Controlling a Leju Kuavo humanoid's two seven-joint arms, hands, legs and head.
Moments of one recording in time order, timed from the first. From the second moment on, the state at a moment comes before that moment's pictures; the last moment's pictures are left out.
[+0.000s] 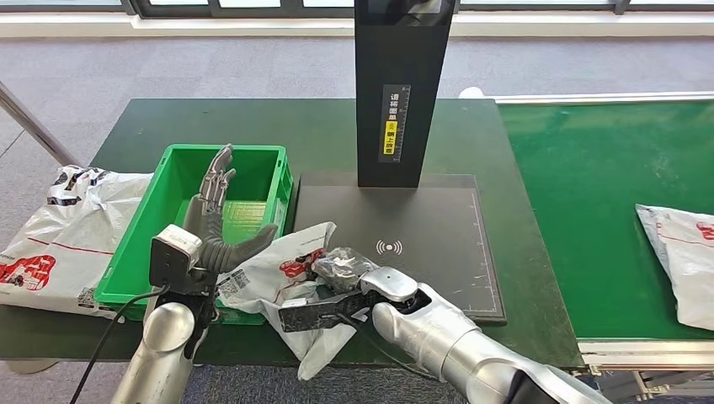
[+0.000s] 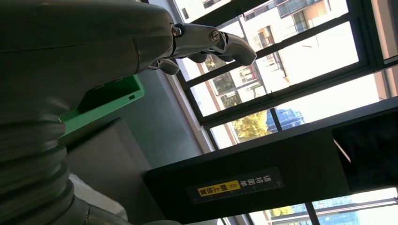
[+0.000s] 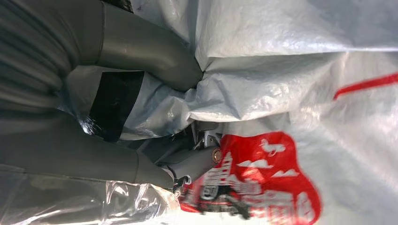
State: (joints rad) left arm -0.16 -0.04 -0.21 -1.55 -0.25 0.04 -0.49; right arm -0.75 0.22 1.07 -0.54 0.72 0.00 -0.22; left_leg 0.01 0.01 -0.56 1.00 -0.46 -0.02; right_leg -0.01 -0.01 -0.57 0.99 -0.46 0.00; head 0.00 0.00
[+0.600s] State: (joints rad) left arm -0.14 -0.04 -0.21 -1.57 -0.26 0.02 -0.49; right arm -0.83 0.07 0.89 -0.74 0.83 -0.02 -0.11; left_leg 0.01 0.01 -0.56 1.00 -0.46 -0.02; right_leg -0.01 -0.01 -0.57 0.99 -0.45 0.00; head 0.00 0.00
